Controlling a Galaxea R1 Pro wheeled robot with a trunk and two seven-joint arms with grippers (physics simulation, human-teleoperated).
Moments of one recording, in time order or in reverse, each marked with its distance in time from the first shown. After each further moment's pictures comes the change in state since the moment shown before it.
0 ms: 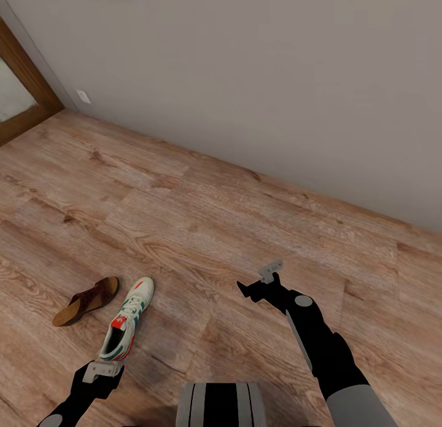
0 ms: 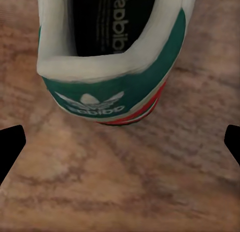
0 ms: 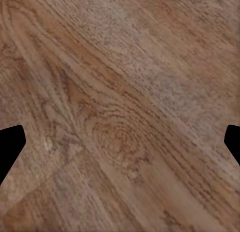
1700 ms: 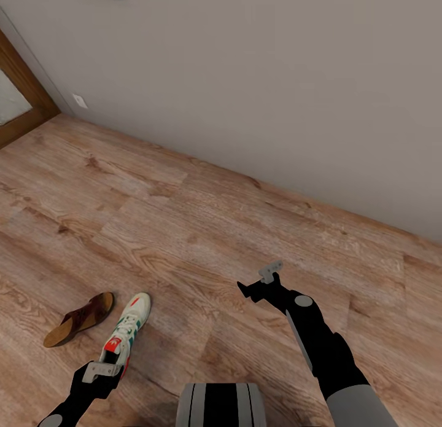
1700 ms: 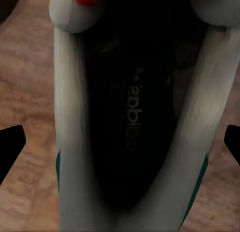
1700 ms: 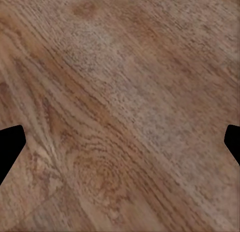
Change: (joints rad) left arm 0.000 0.000 0.000 0.001 0.000 0.000 0.006; right arm 0.000 0.000 0.000 0.000 0.000 0.000 0.000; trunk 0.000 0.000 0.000
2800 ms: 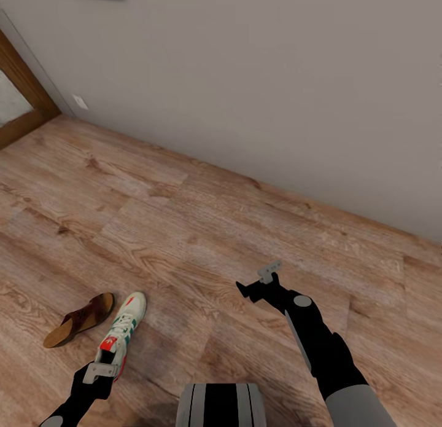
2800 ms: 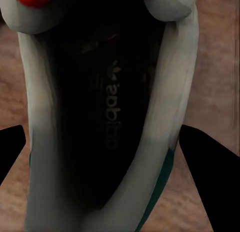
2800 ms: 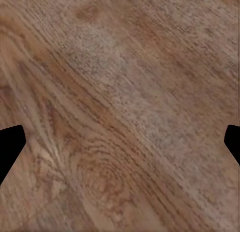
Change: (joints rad) left arm 0.005 -0.006 0.003 -0.002 0.004 -0.006 0.002; right arm 0.000 0.006 0.003 0.000 -0.001 -0.001 0.000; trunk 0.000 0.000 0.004
